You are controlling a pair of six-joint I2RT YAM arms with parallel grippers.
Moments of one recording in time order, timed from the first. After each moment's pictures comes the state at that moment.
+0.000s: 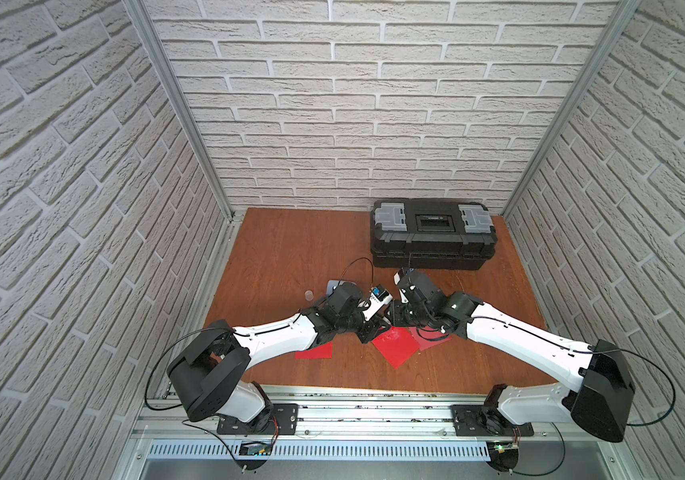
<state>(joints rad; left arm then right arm) -0.86 1.45 0.71 0.07 0.36 -0.04 0.78 1.31 0.96 -0.59 0.05 0.69</state>
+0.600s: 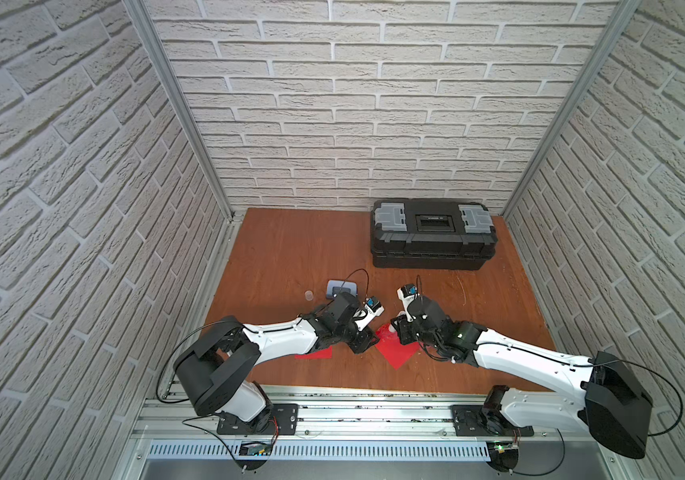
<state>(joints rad) -0.85 1.53 0.65 0.02 0.33 -0.06 0.81 1.18 0.59 -0.21 0.18 0.46</state>
